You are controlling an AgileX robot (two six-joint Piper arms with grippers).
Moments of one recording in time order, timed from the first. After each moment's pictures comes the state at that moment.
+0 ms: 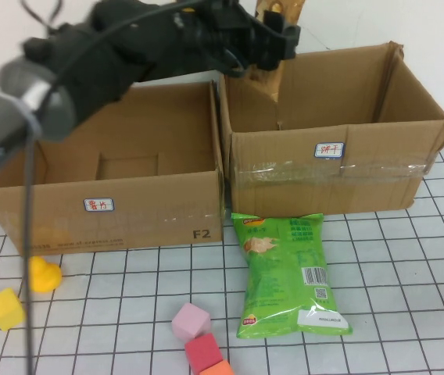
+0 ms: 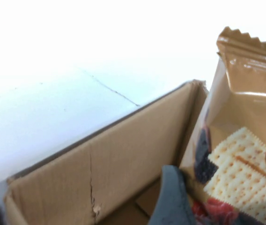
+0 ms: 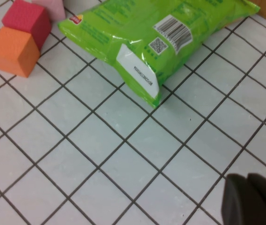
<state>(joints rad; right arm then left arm) 0.04 0.86 -0.48 0.75 0.70 -1.20 -0.46 1.91 -1.79 -0.86 0.35 0.70</state>
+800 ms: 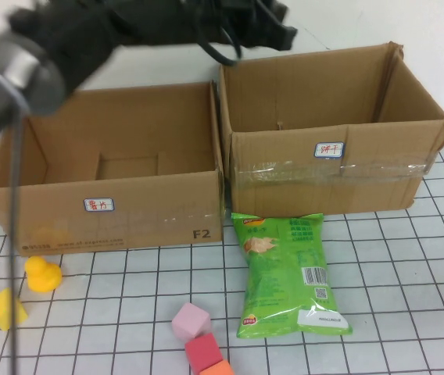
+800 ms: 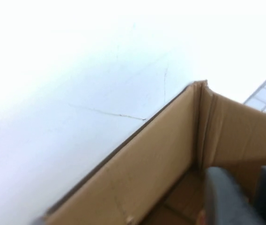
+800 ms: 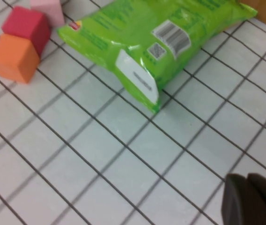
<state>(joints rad) 0.04 0.86 -0.48 0.77 0.69 -1.20 -0.46 1.91 -1.93 -0.61 0.48 0.68</state>
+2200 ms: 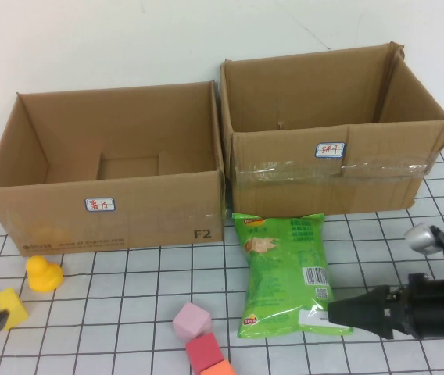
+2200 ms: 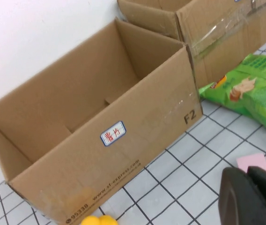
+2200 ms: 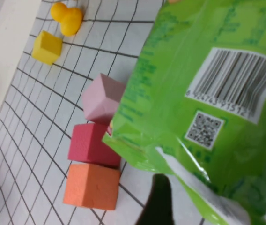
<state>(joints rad) 0.06 1.90 -0.62 1.73 0.99 -1.78 -0.46 0.38 -0.49 0.02 0.51 0.29</state>
